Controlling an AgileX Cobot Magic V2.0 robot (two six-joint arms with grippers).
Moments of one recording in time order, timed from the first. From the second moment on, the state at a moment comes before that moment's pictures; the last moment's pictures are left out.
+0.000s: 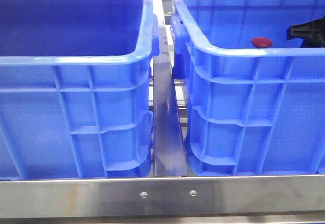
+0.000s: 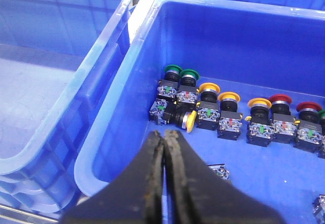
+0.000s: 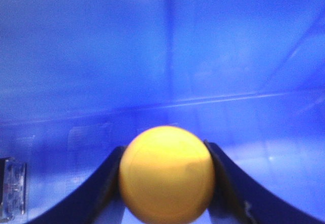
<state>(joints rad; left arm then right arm) 0.04 0.35 -0.62 0.31 0.69 -0.40 -0.05 1.80 -1.08 1.36 -0.03 -1.30</state>
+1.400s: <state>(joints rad) 0.04 0.35 -0.62 0.31 0.69 -0.40 -0.06 0.91 -0.70 1.40 0.04 -1.30</state>
